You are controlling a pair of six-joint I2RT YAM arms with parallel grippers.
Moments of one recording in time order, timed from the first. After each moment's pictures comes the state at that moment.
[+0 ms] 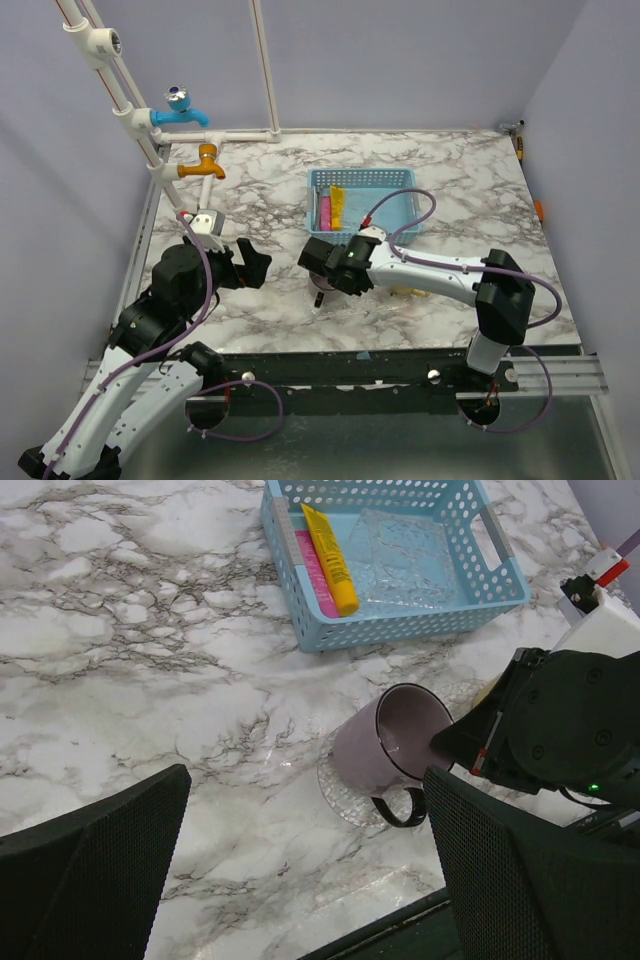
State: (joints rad) left arm -0.57 0.52 0.82 -0.65 -0.10 -0.40; right arm 1.12 1.74 1.36 -1.00 0.56 1.55
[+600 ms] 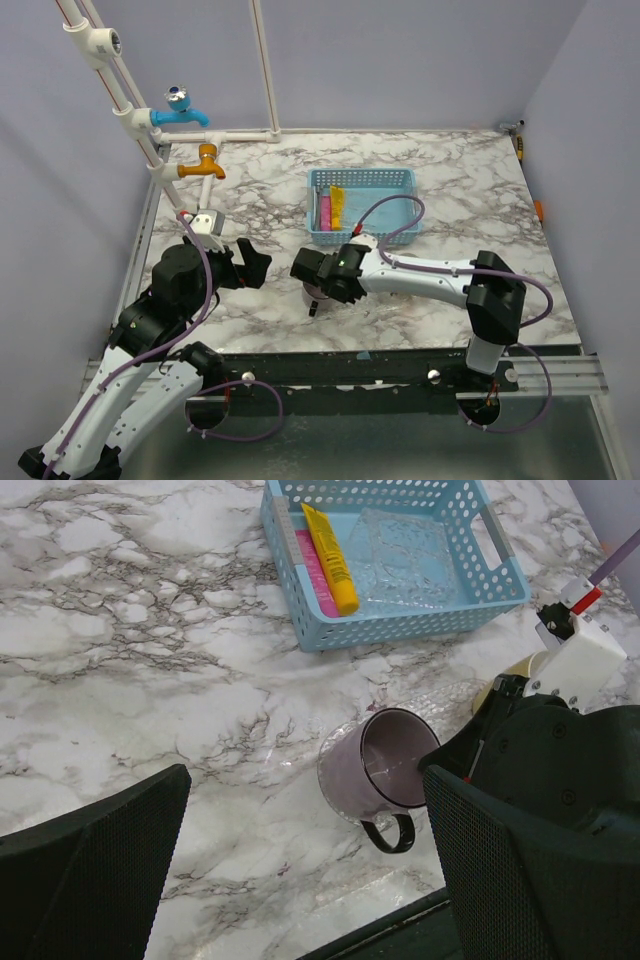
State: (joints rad) left arm -0.57 0.52 0.82 -0.66 -0.10 -0.40; right arm 1.17 1.78 1.36 -1.00 0.55 1.57
